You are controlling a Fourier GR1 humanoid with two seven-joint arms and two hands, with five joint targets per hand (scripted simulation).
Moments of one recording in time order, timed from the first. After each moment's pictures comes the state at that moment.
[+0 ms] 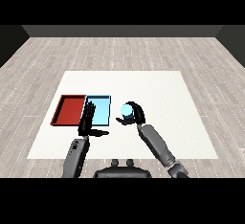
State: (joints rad) left arm -0.05 0.00 -0.10 -1.50 0.11 -0.02 -0.38; right arm -0.44 -0.02 0.40 -1.13 -0.28 -0.34 -0.37
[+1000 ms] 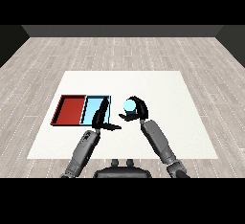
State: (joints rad) left arm -0.25 0.00 -0.26 -1.32 0.15 0.13 -0.33; right arm -0.47 0.00 0.26 -1.17 -0.18 -0.19 -0.34
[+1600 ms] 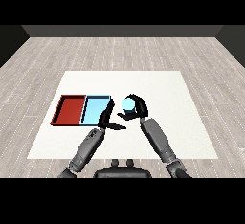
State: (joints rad) left arm -0.34 0.00 -0.35 -1.12 0.22 0.20 -0.38; right arm -0.49 0.00 0.26 -1.22 -0.18 -0.16 -0.30
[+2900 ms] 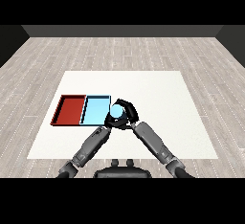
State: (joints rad) left arm -0.45 0.00 -0.50 -1.03 0.35 0.29 -0.43; right arm -0.52 0.00 0.49 -1.24 -0.22 -0.30 -0.31
